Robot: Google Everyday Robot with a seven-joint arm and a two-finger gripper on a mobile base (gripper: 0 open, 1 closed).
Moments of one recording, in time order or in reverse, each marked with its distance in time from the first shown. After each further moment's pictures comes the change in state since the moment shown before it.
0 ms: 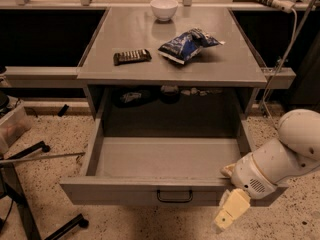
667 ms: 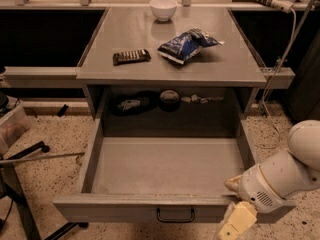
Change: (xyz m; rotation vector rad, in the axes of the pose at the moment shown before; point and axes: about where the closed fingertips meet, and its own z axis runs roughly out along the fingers) arm 0.020 0.023 -0.002 -0.002 -0.009 0.059
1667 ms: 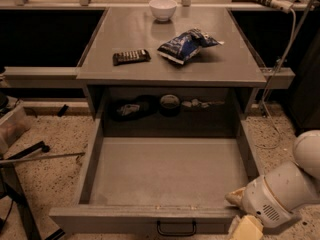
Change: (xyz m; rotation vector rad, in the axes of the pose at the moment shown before) arm 0.016 0.021 0.006 -0.044 0.006 0.012
